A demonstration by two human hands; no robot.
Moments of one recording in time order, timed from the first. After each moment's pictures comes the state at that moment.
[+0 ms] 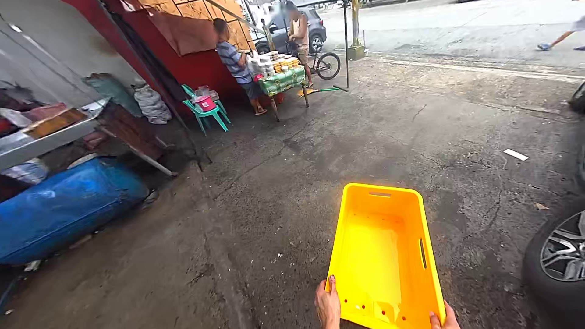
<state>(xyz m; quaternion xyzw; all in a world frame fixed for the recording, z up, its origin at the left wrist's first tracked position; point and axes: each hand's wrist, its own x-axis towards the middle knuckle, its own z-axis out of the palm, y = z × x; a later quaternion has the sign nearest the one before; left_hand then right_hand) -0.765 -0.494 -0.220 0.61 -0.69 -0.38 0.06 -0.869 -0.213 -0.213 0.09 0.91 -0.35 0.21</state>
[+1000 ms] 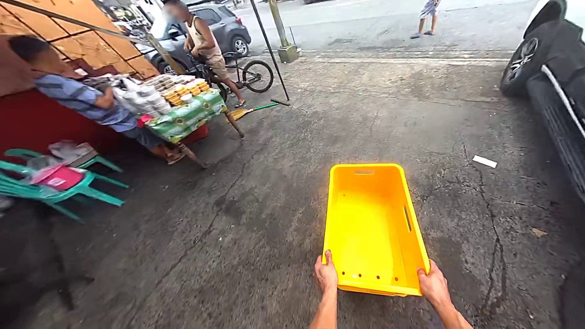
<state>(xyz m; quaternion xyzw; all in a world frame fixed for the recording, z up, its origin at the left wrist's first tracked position) -1.597 -0.762 -0.269 0.51 -0.76 -0.40 0.01 -1.644 -0.462 -0.271 0.23 0.87 -0.39 0.18</state>
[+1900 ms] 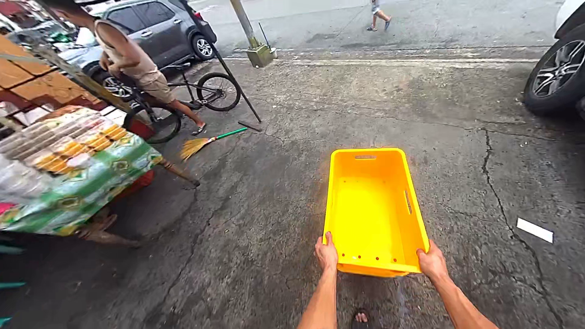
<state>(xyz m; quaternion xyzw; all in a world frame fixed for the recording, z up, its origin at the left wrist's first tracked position) -2.489 -0.894 -0.309 0.46 -0.78 -0.41 -0.02 -2.510 -0.588 -0.314 0.26 0.86 -0.41 0.16</state>
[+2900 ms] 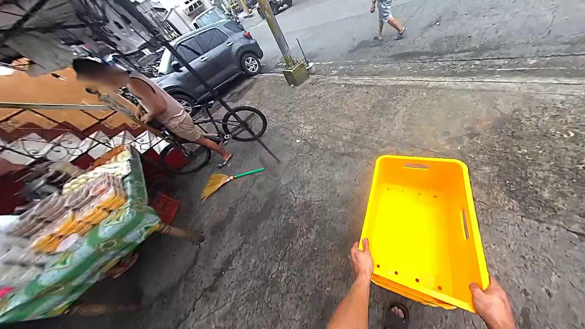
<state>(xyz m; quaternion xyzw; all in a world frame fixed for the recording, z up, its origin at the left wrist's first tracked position) -3.402 -0.903 -0.368 0.48 -0.77 -0.42 -0.04 -3.418 -0.590 -0.383 0.25 0.86 -0.41 0.16</state>
